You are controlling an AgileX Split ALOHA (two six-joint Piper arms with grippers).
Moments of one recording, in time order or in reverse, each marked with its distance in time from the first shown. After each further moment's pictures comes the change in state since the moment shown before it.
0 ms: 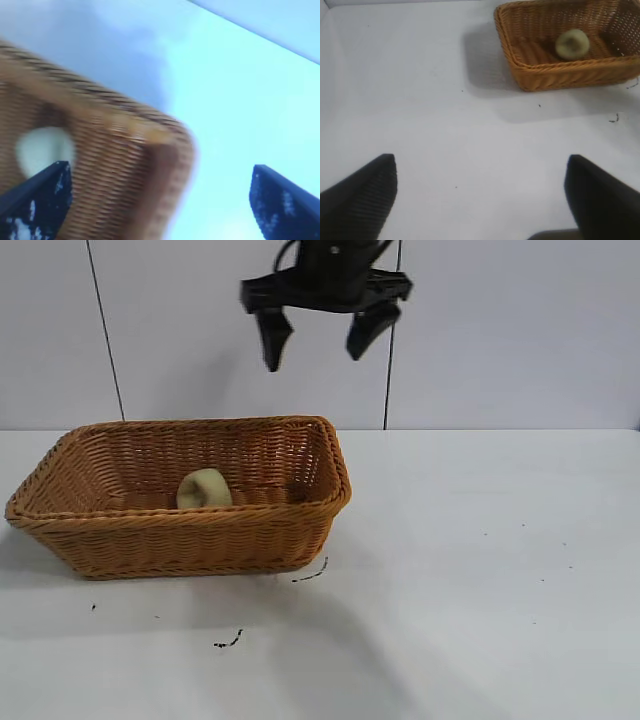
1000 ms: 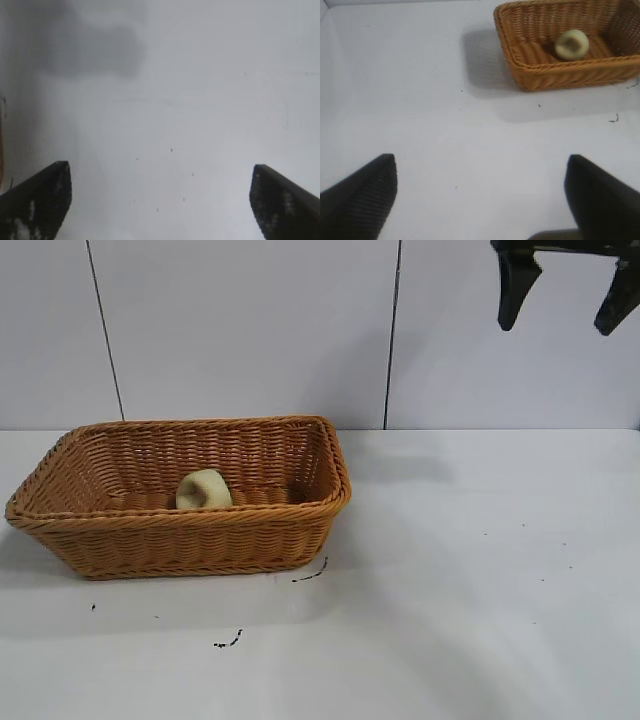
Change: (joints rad) left arm 0.000 0.000 0.000 0.000 0.000 0.000; right arm -0.108 -0.867 0.882 0.037 0.019 -0.018
